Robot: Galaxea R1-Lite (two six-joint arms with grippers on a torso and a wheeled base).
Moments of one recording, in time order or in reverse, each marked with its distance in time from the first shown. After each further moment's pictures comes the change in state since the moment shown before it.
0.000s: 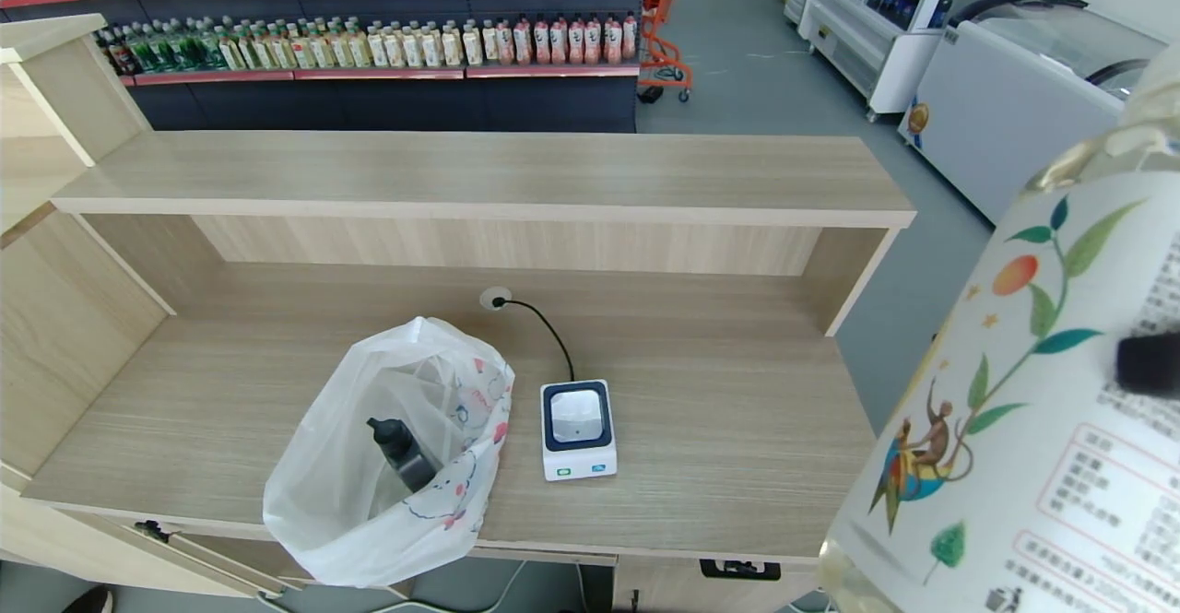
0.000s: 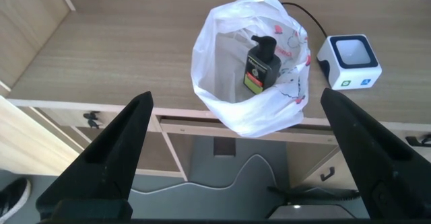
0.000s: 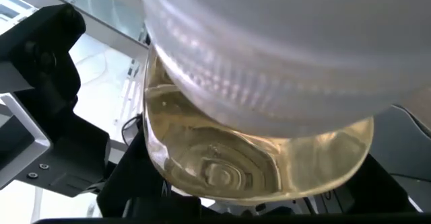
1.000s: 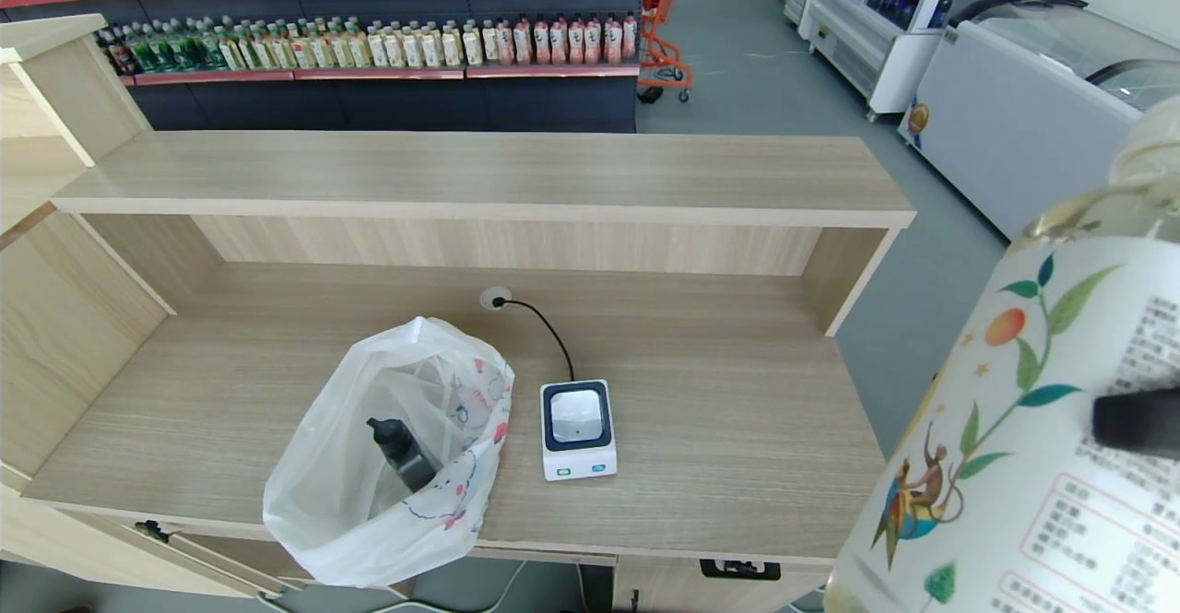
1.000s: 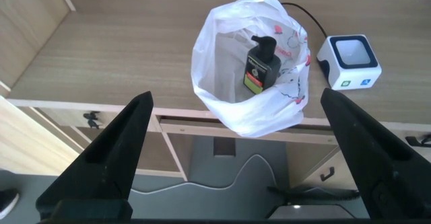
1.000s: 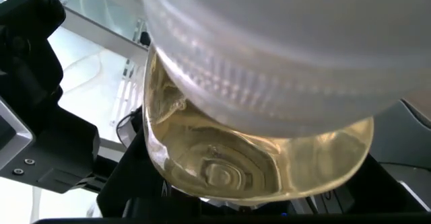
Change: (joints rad) left arm 0.000 0.000 0.000 0.000 0.000 0.000; right arm -0.013 -0.024 0.053 0.005 -0.010 -0.009
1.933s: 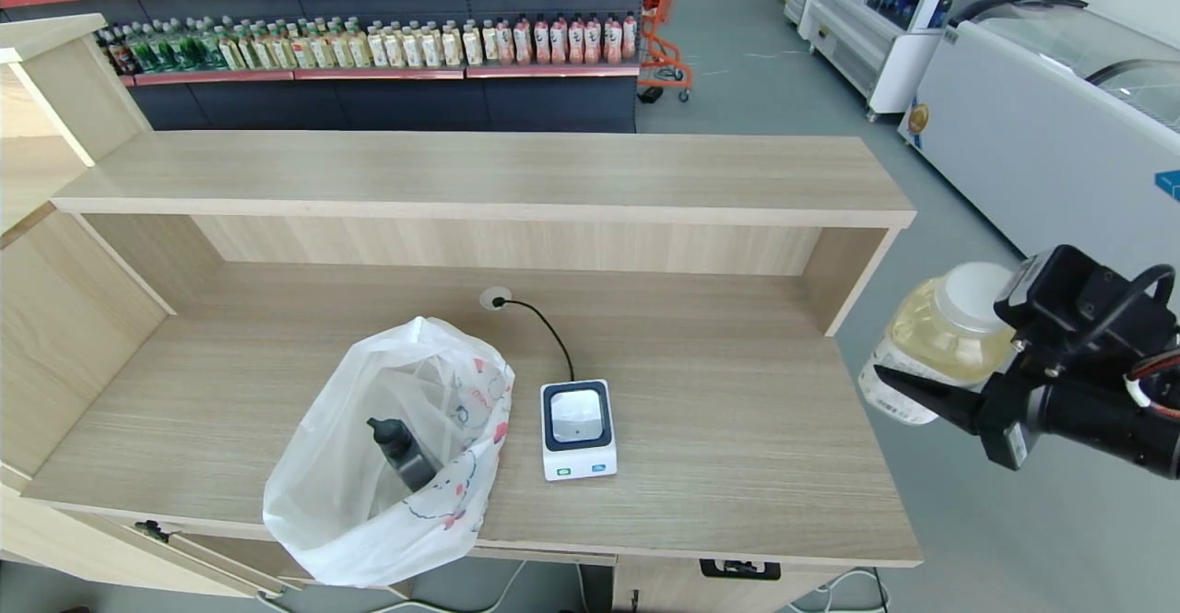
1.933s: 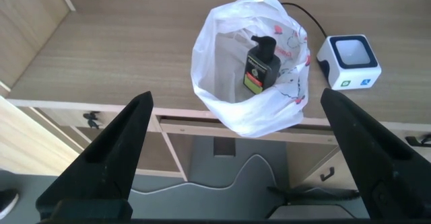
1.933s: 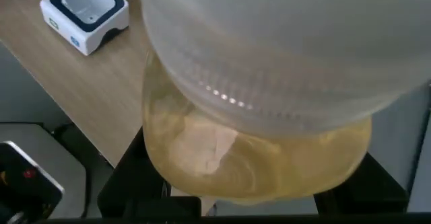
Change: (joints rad) left arm 0.000 0.000 0.000 0.000 0.000 0.000; right arm -0.326 0.184 0.313 -0.360 -0.636 -1.206
